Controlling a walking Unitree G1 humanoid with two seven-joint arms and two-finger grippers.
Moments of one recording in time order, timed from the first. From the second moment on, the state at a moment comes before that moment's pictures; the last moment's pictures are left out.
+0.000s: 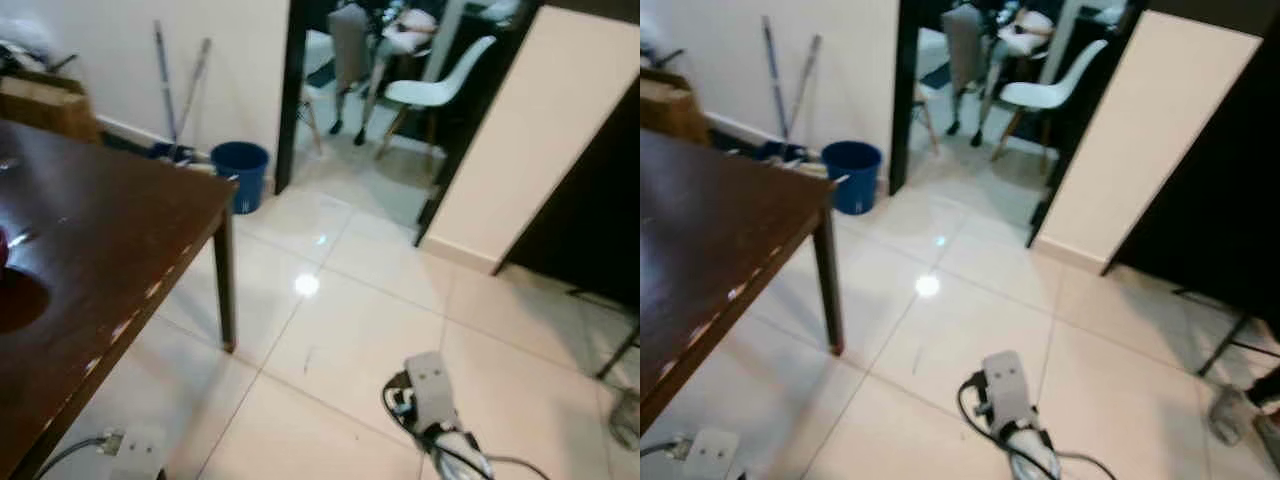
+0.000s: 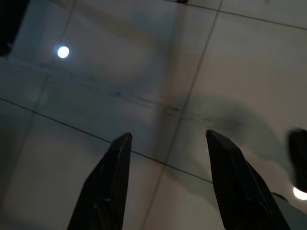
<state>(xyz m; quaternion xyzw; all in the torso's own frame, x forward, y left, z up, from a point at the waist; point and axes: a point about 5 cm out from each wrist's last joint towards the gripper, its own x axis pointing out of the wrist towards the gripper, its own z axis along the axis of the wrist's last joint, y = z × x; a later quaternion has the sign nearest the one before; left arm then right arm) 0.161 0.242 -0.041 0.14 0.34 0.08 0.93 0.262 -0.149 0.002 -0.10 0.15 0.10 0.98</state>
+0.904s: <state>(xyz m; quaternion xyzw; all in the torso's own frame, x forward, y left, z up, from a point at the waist) 0.194 0.226 -0.030 0.10 0.26 0.07 0.96 0.255 -0.157 -0.009 -0.06 0.15 0.06 0.98</state>
